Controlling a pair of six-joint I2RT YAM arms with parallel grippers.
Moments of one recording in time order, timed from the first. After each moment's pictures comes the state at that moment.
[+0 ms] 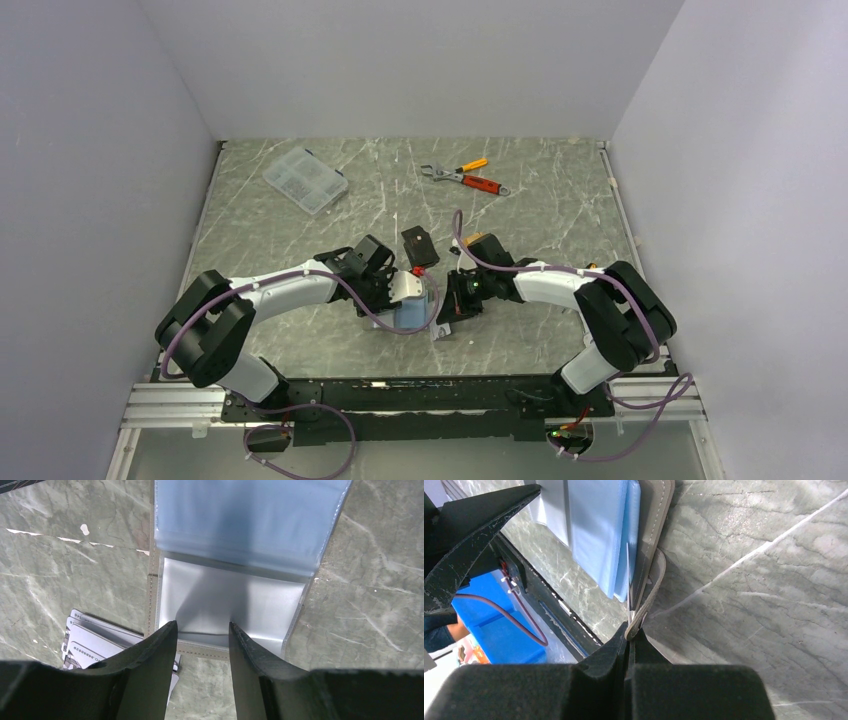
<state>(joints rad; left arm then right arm) -0.74 1.50 0.80 -0.42 0.16 0.70 0.60 1.55 0.65 -0.12 -0.62 0.59</state>
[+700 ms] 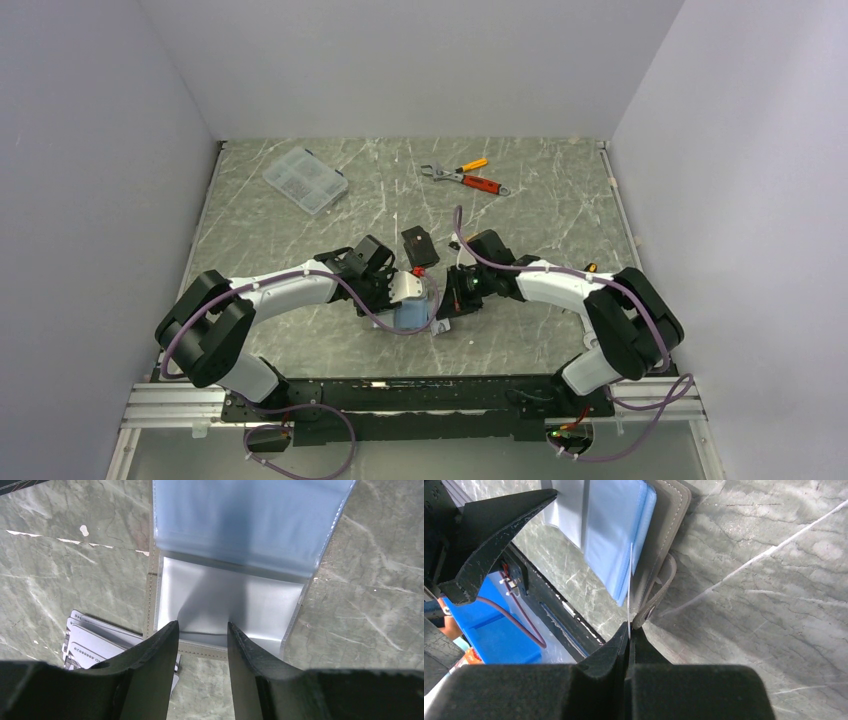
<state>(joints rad) -0.74 1.50 0.80 -0.42 0.16 0.70 0.61 1.50 0.69 -0.18 -0.58 0.57</state>
